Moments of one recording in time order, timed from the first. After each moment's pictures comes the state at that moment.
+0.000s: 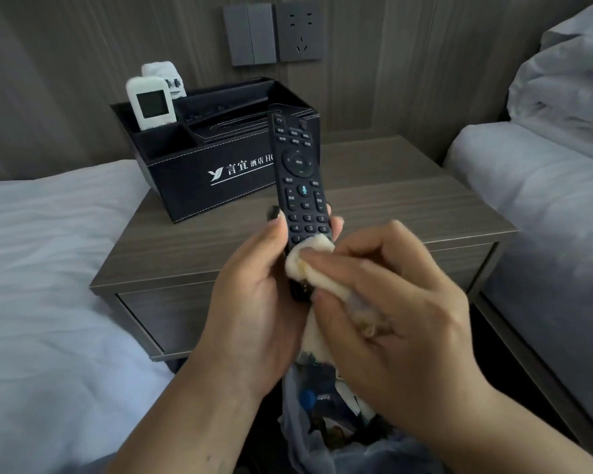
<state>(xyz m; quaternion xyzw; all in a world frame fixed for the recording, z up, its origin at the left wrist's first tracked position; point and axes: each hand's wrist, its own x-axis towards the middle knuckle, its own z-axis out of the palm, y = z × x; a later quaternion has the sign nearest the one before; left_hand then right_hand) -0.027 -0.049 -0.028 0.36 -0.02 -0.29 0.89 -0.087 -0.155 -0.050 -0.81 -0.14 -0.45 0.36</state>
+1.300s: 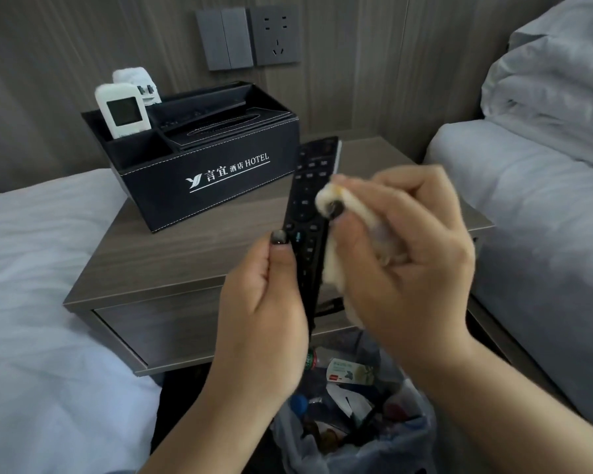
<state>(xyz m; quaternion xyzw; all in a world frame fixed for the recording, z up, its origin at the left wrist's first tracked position) -0.040 -0.060 -0.043 0.69 -0.21 0.02 0.69 -0.060 -0.178 -0.038 -0.75 -0.05 -0.56 0.34</state>
